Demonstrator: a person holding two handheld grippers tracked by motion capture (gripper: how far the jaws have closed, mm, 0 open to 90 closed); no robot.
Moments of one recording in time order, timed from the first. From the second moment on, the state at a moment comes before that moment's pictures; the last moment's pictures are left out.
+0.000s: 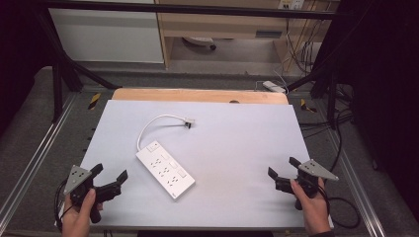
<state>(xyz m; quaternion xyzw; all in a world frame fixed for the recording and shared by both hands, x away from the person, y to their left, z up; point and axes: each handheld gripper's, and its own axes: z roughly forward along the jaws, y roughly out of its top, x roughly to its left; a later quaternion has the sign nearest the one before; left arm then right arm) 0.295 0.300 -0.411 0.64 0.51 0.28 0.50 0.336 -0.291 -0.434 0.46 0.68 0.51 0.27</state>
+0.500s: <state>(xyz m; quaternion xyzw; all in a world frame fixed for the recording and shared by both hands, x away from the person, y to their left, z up) 0.294 0.299 -0.408 0.65 0.50 0.30 0.50 0.333 -0.294 -0.426 0.45 0.67 0.54 0.24</state>
